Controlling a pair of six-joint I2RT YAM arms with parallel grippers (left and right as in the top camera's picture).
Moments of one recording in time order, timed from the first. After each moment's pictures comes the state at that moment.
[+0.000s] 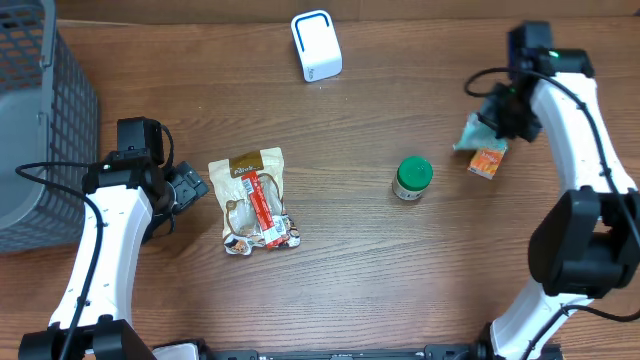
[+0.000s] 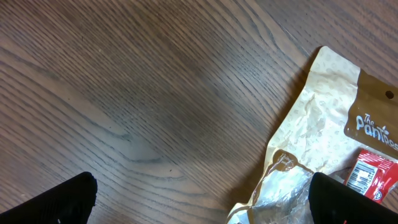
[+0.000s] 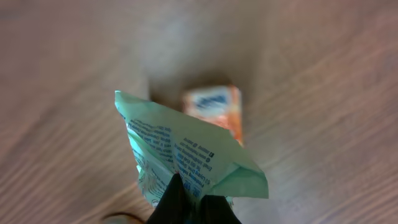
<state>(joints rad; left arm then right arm) 0.12 1.45 1.05 -0.96 -0.10 -0.63 -0.09 1.95 1.72 -1.17 0.11 0.53</state>
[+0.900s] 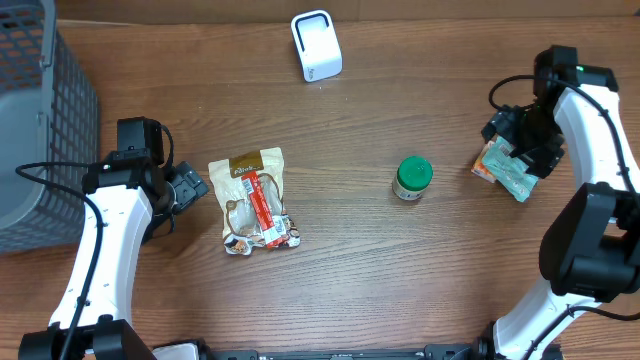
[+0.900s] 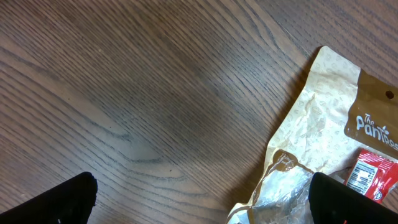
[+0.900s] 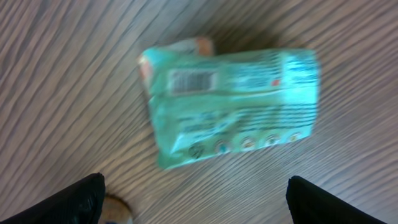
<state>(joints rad) 0.12 1.45 1.05 -0.96 -0.10 -0.63 -0.18 1.95 1.64 -1.22 0.00 0.54</state>
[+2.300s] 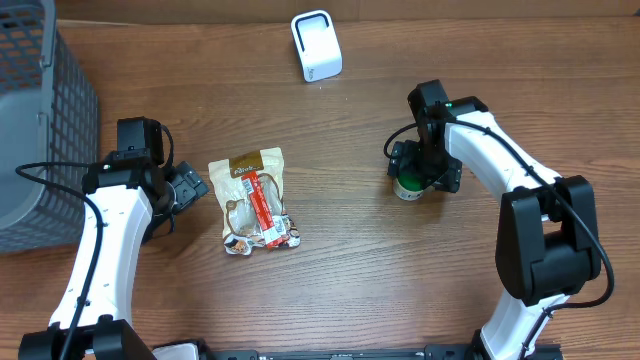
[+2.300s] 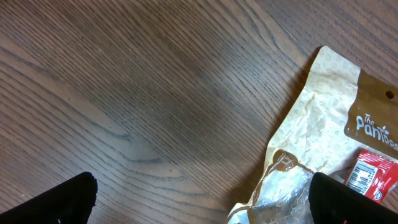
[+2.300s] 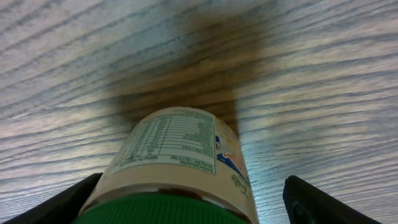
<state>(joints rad) 0.12 1.45 1.05 -0.96 -0.10 -0.63 0.24 1.95 1.37 -0.98 -0.03 0.52</state>
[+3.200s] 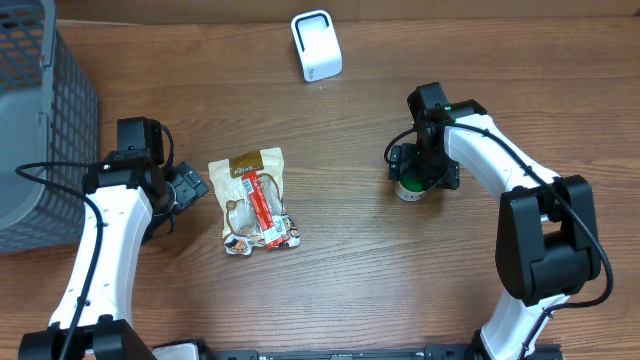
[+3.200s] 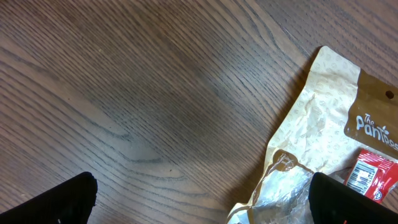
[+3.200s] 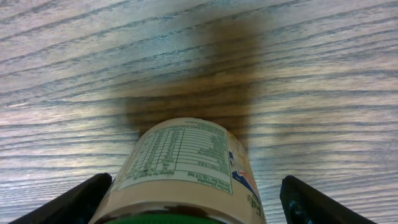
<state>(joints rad) 0.12 1.45 1.05 -0.96 -0.10 -0.63 0.24 1.95 1.35 -0.94 -0.03 0.40</state>
